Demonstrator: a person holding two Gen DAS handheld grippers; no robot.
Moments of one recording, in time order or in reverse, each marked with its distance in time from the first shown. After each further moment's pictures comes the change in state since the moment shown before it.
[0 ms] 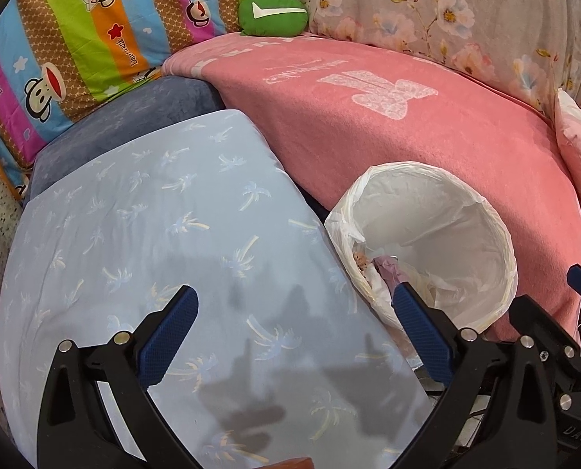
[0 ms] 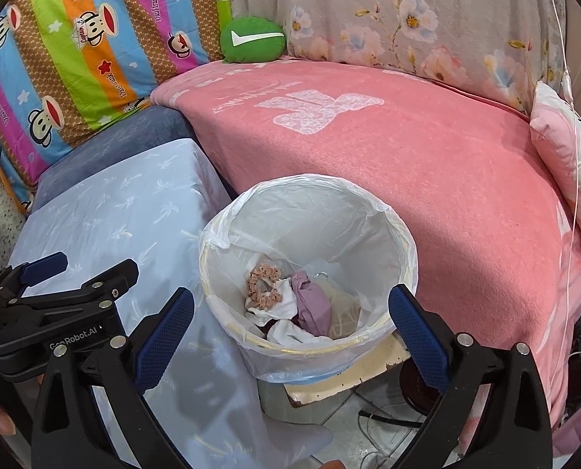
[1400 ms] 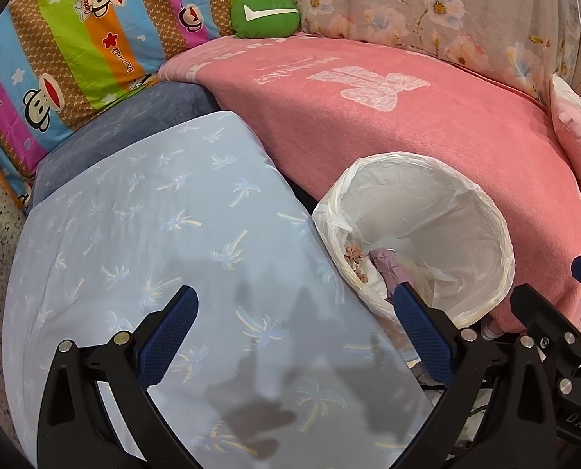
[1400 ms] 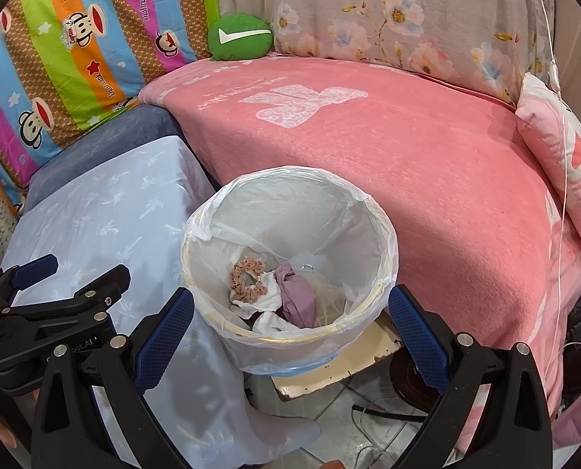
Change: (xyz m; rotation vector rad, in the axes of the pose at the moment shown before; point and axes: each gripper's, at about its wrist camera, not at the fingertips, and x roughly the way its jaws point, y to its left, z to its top) left arm -0.004 -0.017 -0.008 0.037 -0.005 0.022; right arm -0.005 -0.012 -0.012 0.024 0.008 -0.034
